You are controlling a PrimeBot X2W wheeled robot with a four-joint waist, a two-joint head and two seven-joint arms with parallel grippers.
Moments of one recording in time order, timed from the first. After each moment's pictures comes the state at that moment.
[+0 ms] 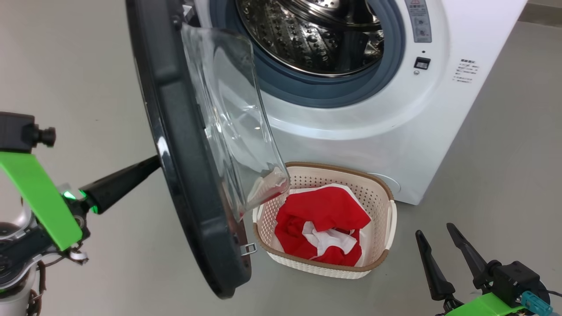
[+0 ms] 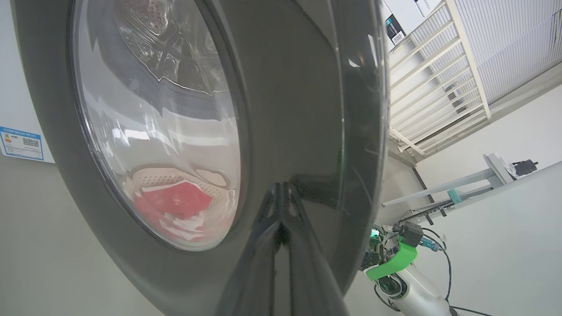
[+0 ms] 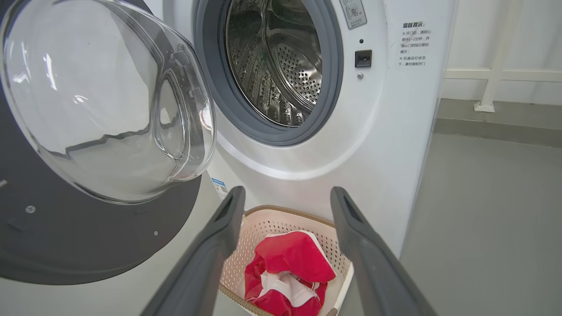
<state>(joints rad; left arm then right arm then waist) -0.48 0.44 -0.03 0.00 -1.41 -0.12 0.84 0.06 -0.12 0.08 0.17 0.33 0.12 -0.26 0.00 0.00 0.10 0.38</state>
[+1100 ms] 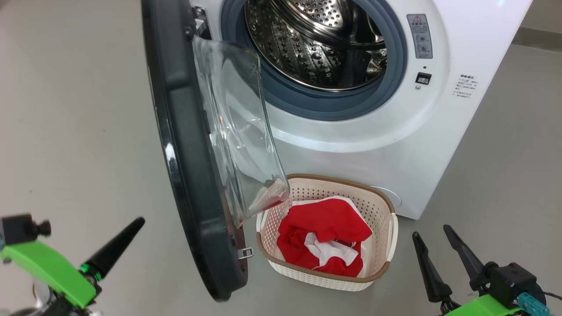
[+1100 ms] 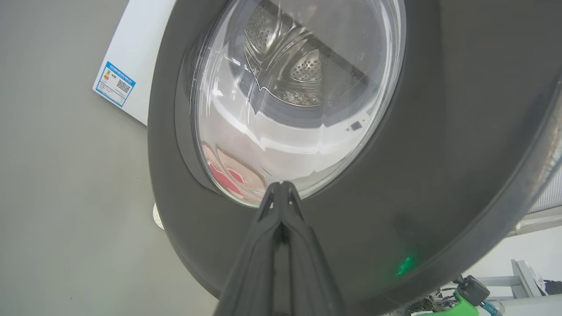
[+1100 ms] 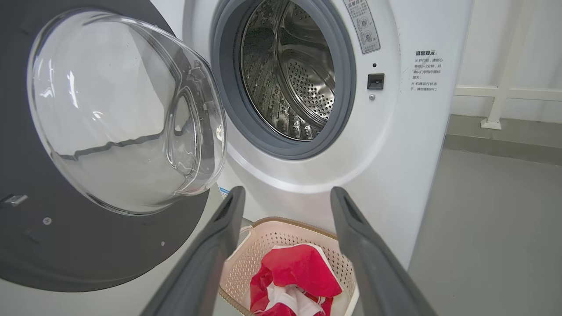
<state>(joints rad) -0.21 0.44 -0.07 0.14 -1.40 -0.12 0.46 0.06 -0.11 0.08 0.17 0.33 0.12 -0.26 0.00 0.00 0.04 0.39</state>
